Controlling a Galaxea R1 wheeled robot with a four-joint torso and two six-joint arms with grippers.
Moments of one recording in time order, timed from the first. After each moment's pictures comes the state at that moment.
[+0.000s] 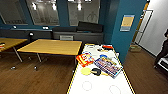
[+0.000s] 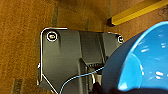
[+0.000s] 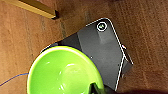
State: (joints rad) left arm 1.43 2.46 -1.97 0.48 -0.10 -0.53; right arm -1.46 2.39 -1.86 0.47 0.16 -0.23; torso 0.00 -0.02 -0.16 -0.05
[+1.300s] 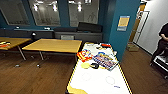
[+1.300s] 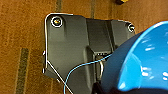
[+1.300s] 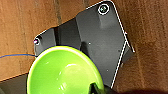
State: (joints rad) left arm 1.50 2.62 -2.23 0.48 -0.13 -0.50; right arm -1.54 2.57 -2.07 0.41 0.15 -0.23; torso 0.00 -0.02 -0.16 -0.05
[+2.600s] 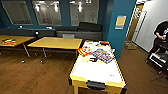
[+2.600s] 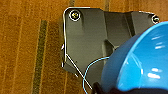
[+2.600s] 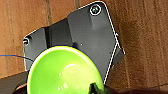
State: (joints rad) left arm 1.54 2.77 -2.54 0.49 -0.16 -0.50; right arm -1.54 2.63 -2.22 0.40 0.15 -0.23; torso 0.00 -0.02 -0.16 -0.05
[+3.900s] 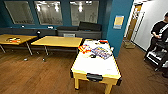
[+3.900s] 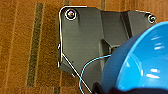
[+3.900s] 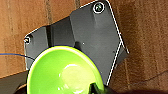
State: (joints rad) left arm 1.54 2.78 -2.54 0.49 -0.17 -0.49; right arm -1.54 2.68 -2.26 0.40 0.15 -0.23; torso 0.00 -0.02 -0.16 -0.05
